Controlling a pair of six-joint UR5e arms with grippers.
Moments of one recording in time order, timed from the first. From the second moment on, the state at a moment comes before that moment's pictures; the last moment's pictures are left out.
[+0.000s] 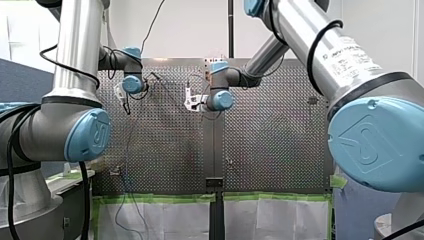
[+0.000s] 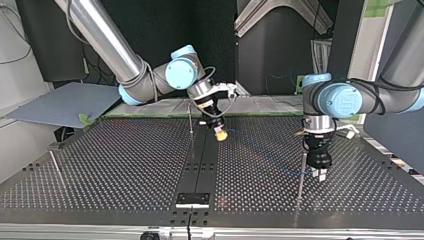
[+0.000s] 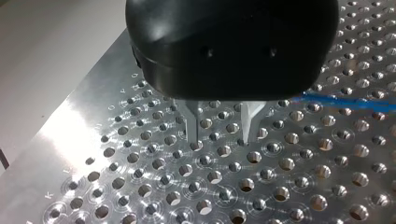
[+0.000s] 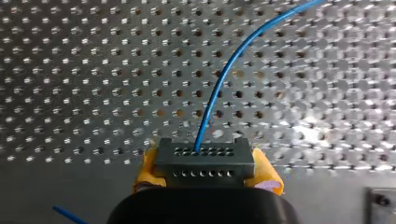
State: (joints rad) left arm 0.02 -1.75 -1.74 -2.62 -1.65 -1.91; right arm 2.35 -0.91 1.27 -0.35 1.52 1.56
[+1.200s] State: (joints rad) left arm 0.02 -1.78 -1.74 -2.62 -1.59 -2.00; right arm 2.31 -0.81 1.44 -0.53 1.55 1.60
